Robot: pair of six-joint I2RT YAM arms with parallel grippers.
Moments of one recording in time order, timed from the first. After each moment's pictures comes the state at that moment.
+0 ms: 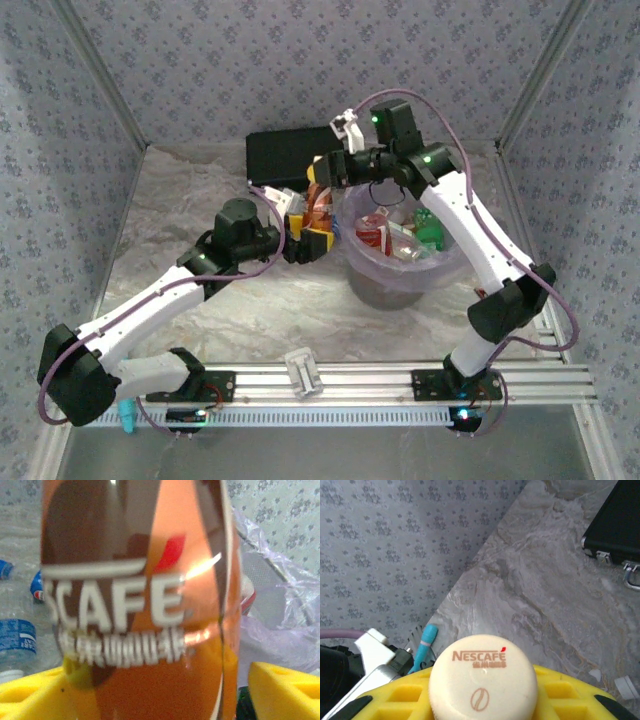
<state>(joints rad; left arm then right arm) -0.71 1.15 0.89 -0.01 0.43 -0.44 0.51 1.66 1.86 -0.78 -0.67 0.34</state>
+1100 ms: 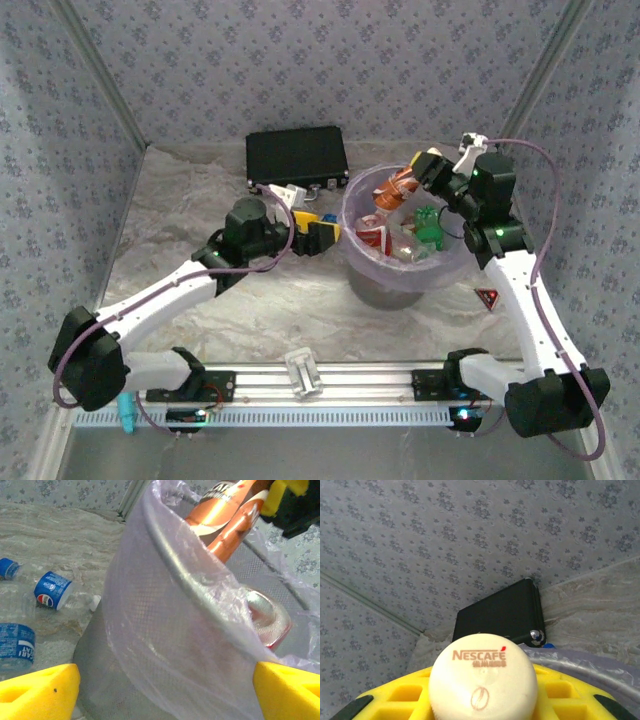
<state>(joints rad) -0.73 1.25 0.87 0.15 0.37 -0.54 0.14 1.10 1.11 -0.22 -0.27 0.64</state>
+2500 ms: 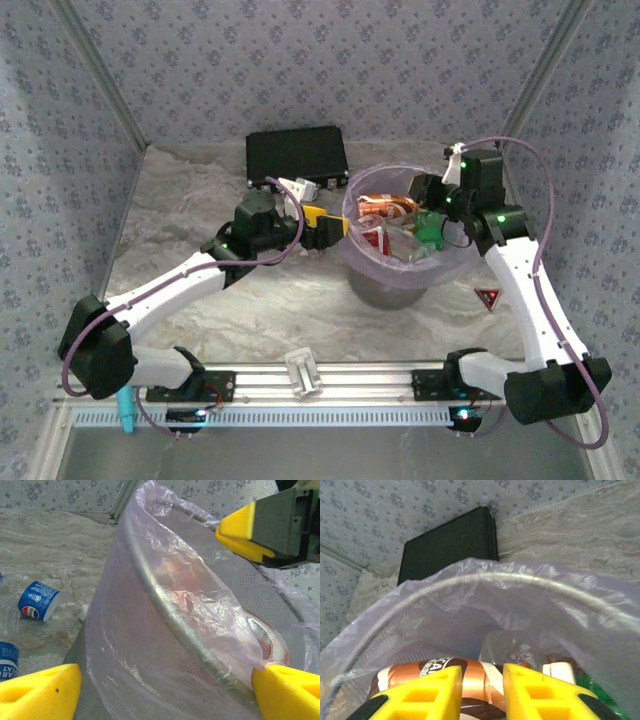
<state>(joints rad) -0.74 1.31 0.94 0.15 0.37 -0.55 0.19 1.17 1.26 -0.67 -0.23 0.43</state>
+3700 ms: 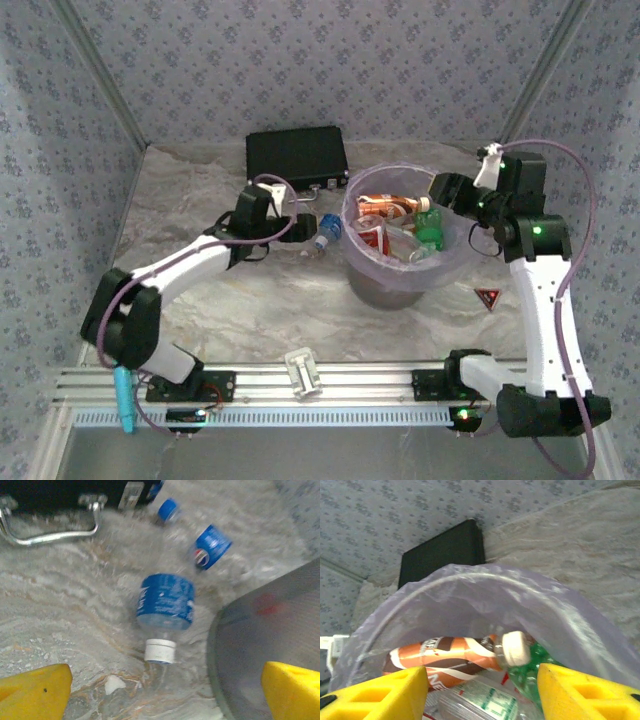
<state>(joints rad) -0.55 1.53 0.96 -0.08 0.20 -0.47 -0.01 1.07 1.38 -0.91 -0.32 0.37</state>
